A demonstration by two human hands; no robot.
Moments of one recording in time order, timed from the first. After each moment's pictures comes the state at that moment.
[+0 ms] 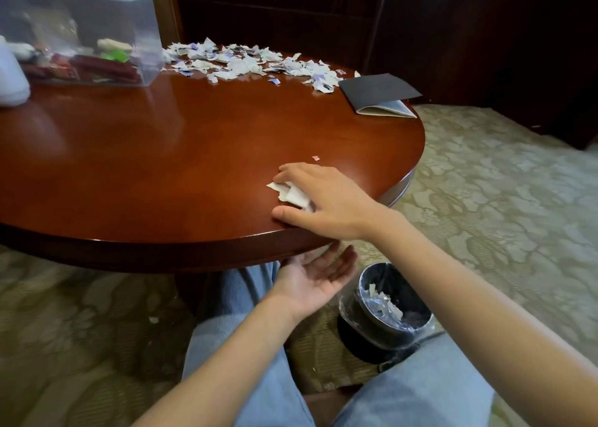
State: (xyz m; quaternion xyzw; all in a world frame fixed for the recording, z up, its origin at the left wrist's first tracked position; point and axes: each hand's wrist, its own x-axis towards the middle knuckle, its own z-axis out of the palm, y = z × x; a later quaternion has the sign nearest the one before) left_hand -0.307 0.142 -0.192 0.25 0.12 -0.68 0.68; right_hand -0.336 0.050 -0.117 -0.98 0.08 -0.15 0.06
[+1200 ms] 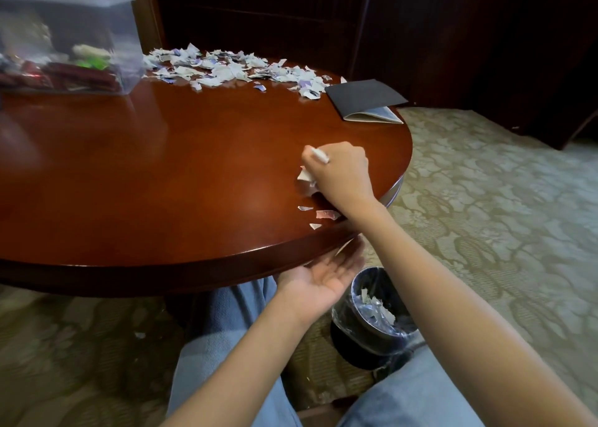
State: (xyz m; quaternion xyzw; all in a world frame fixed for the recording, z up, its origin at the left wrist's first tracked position) left_hand -0.315 0.131 -0.161 0.18 0.18 -0.67 0.70; right_hand -0.315 0.017 -0.105 -0.87 0.35 -0.33 0.13
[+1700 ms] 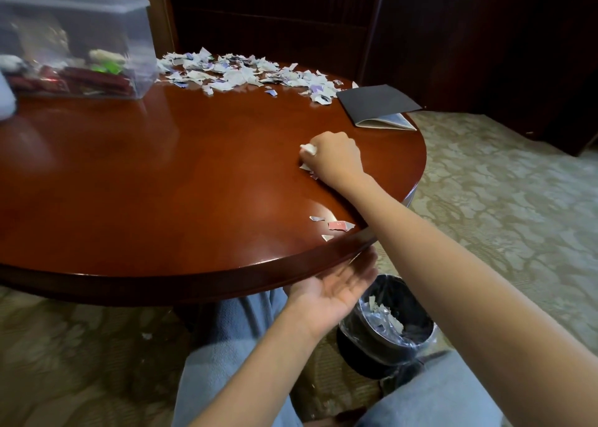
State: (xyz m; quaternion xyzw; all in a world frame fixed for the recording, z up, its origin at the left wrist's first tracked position) left_hand -0.313 0.129 -0.167 0.17 0.16 -0.69 0.69; right_hand -0.267 -0.025 -0.101 -0.91 0.37 -0.18 0.06
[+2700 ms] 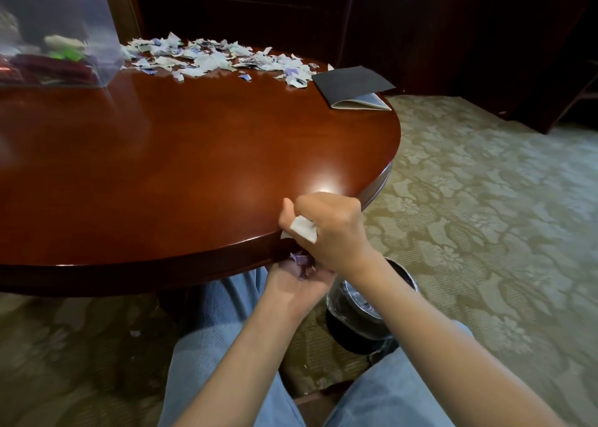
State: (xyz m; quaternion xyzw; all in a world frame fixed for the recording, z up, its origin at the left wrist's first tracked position) left_hand -0.311 0.128 -0.185 0.15 0.22 -0.67 0.70; right_hand -0.352 0.067 -0.153 -0.83 0.06 -0.56 0.01
